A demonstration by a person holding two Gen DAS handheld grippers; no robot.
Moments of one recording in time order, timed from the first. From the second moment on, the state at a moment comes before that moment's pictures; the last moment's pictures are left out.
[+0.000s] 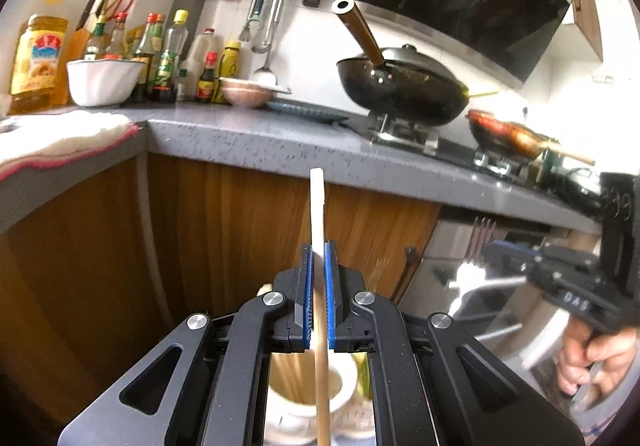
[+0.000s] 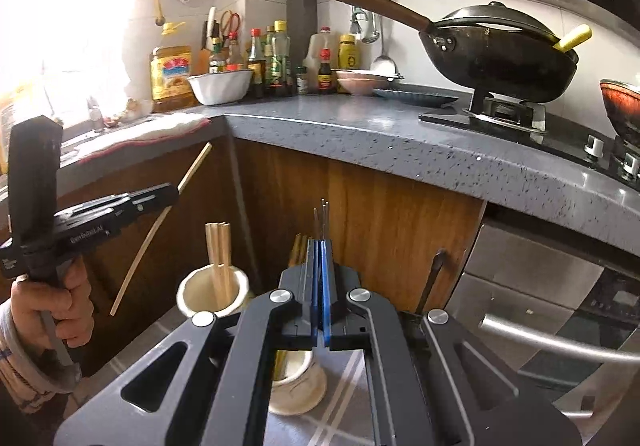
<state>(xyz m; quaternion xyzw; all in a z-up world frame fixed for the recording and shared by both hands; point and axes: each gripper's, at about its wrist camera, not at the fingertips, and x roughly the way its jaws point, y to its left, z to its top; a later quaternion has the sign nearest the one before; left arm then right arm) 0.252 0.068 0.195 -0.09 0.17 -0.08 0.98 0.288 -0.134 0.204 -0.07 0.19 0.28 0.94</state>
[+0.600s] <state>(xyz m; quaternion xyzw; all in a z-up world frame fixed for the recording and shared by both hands) 0.283 0.071 0.140 -0.11 0.07 -0.08 0.99 0.297 -0.101 0.140 -0.17 0.21 0.27 0.93</state>
